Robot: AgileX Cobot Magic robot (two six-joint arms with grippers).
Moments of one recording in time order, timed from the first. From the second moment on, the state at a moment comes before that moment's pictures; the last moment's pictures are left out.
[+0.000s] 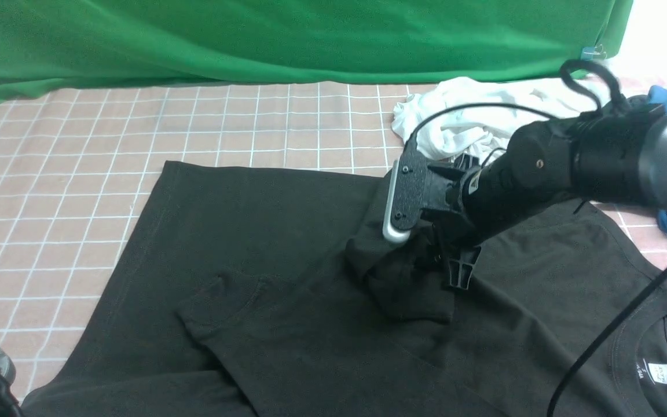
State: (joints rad) right arm 0.46 1.92 -1.20 0.23 0.49 -1.07; left arm -0.06 0.56 -0.55 -0.07 1.11 0.64
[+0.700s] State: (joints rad) right arm 0.46 1.86 -1.21 0.23 0.60 -0.93; left arm -0.06 0.56 -0.55 -0.07 1.11 0.64
